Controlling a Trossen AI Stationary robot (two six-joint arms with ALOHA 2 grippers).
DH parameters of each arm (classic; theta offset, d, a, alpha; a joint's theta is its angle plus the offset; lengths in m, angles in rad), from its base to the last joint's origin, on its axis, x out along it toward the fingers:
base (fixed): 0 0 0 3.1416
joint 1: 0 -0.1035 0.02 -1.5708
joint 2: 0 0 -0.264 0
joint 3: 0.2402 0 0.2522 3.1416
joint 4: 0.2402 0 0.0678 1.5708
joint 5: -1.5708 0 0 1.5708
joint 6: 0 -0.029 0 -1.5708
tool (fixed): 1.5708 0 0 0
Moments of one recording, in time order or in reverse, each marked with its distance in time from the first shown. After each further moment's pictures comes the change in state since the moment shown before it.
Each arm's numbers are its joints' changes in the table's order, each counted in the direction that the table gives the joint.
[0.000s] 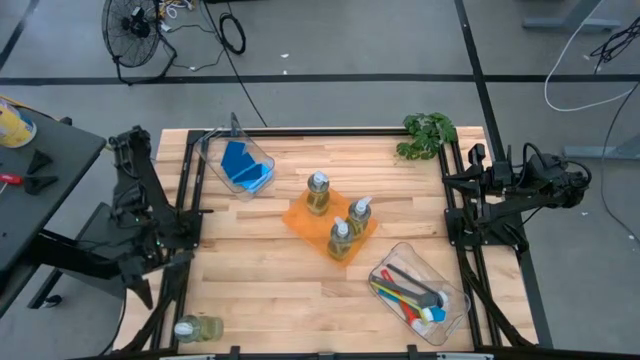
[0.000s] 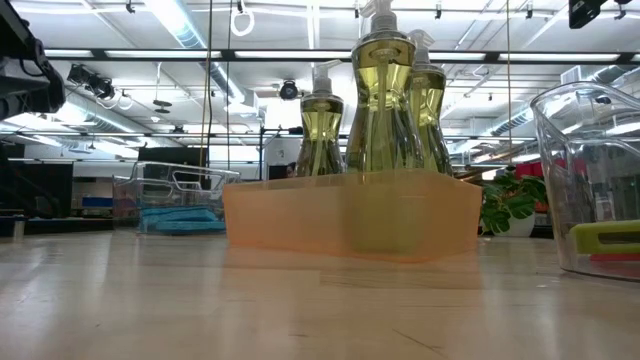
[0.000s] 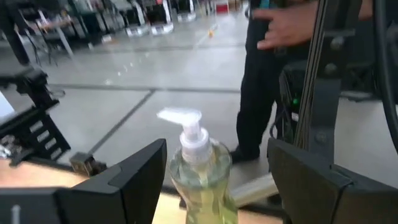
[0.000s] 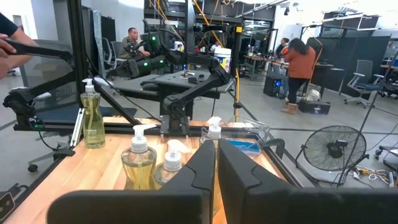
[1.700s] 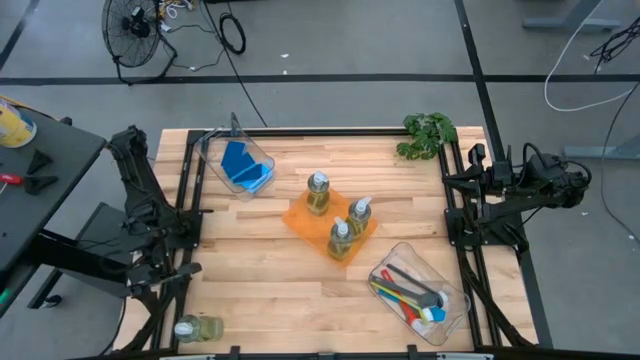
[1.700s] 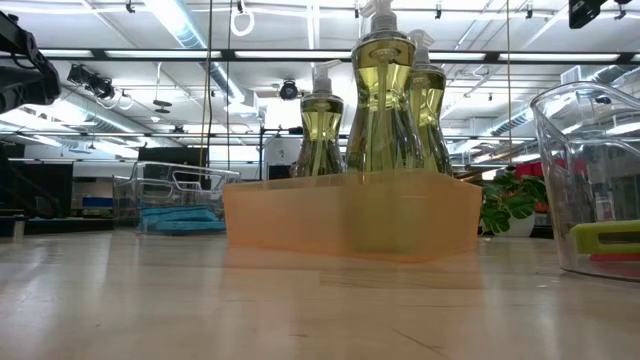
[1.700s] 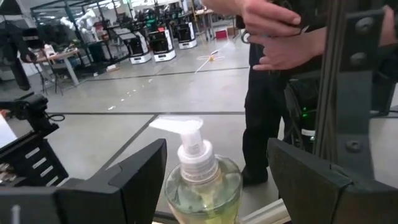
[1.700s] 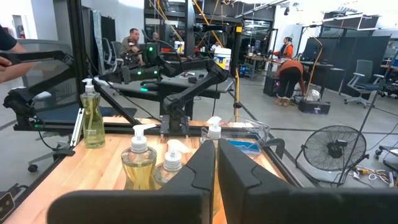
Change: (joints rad) left arm -0.028 -0.059 -0.187 -0.373 -0.046 -0.032; right arm 0.000 0.000 0.000 0.000 0.000 0.000
